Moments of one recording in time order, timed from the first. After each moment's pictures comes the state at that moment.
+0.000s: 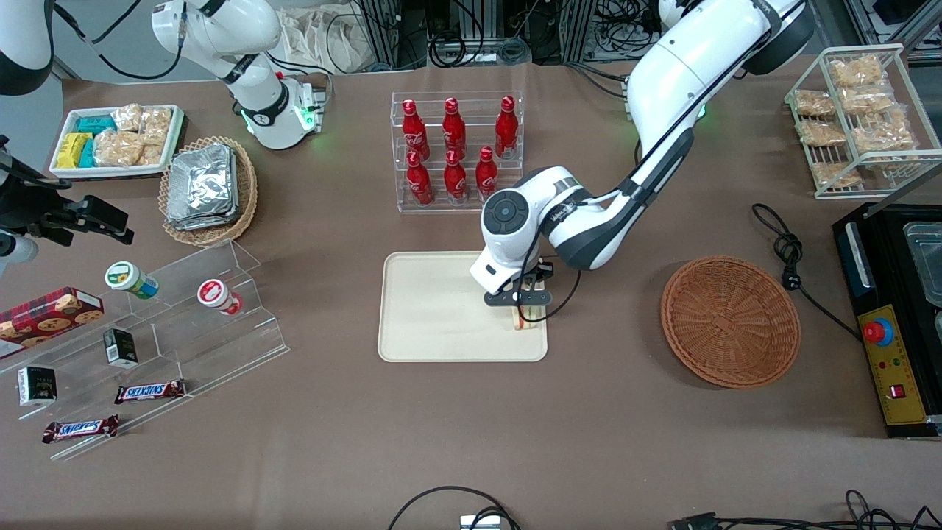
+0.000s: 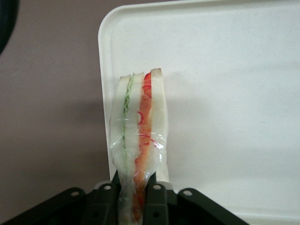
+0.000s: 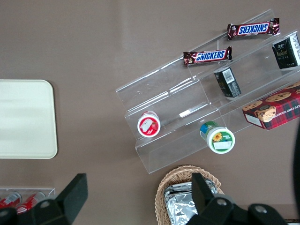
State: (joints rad) arm -0.28 0.69 -0.55 -1.61 0.46 2.06 -0.95
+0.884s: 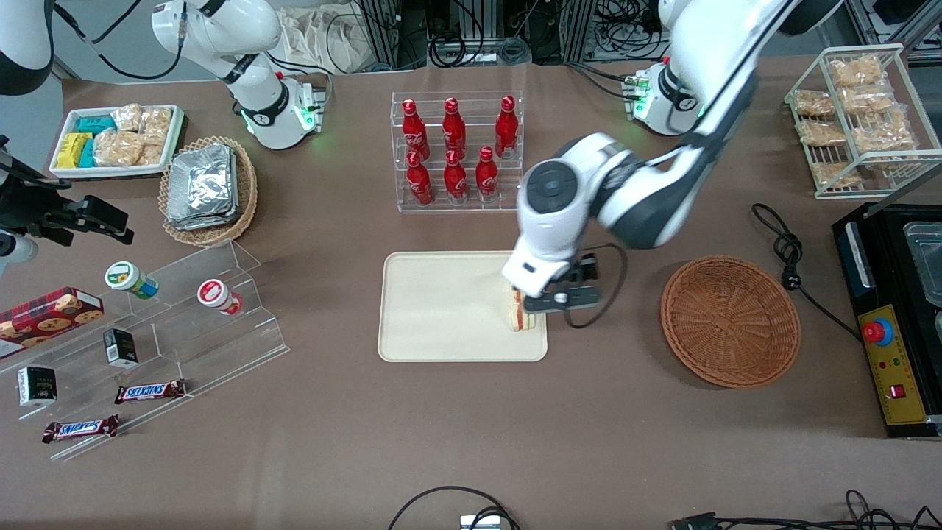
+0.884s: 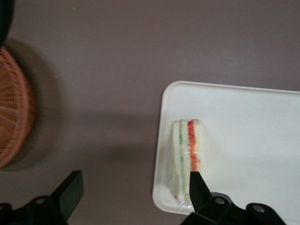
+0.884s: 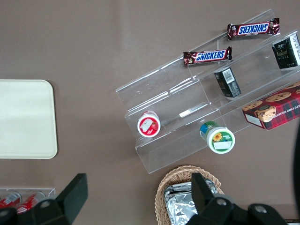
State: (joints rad) arm -0.13 0.45 -0.55 -1.56 0.34 1.89 -0.84
